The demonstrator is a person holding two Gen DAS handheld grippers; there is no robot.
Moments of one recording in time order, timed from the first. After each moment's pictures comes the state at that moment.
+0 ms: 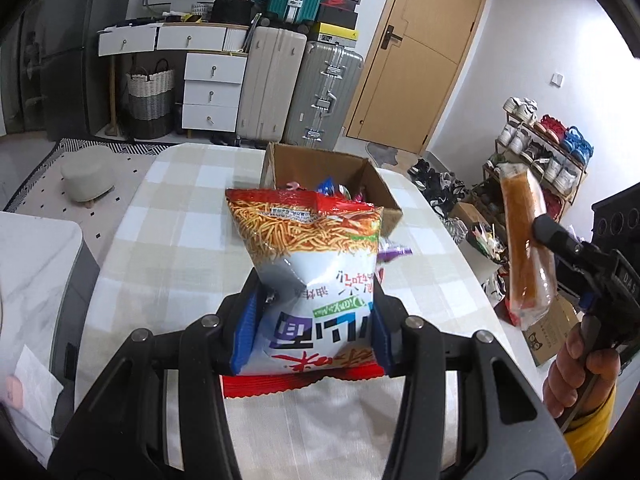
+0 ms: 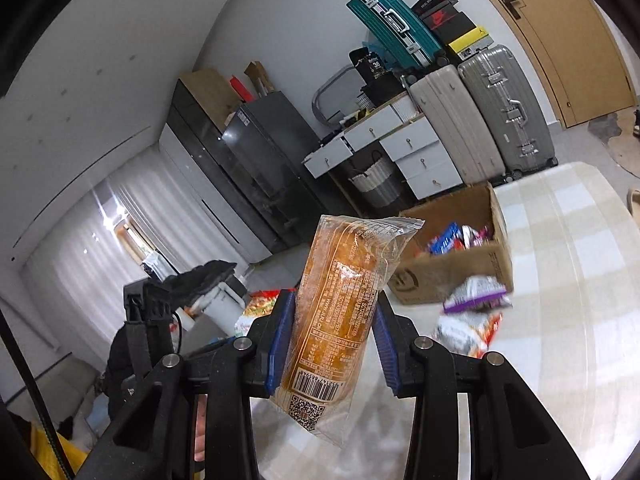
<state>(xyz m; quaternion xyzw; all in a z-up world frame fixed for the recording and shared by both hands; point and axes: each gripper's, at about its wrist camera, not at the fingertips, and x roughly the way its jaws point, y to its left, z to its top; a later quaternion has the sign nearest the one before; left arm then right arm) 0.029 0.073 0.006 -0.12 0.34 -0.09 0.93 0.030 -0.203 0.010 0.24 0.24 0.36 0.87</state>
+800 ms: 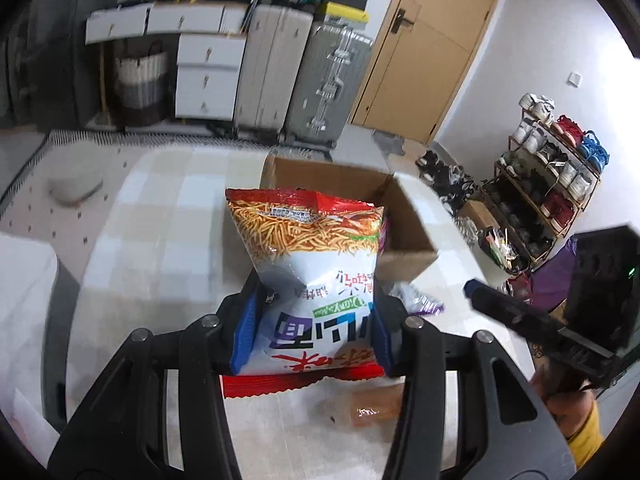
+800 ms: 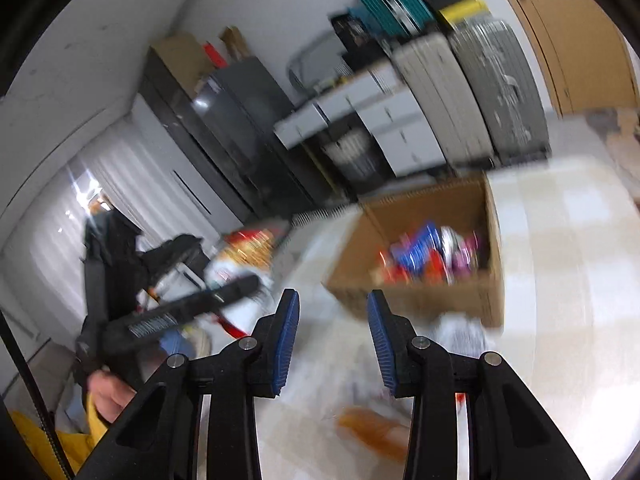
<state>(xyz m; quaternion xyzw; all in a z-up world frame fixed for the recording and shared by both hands) 0.149 0.075 -0.008 -0.12 0.39 -0.09 0.91 0.150 -0.171 -0.036 0.19 0.32 0.33 0.87</state>
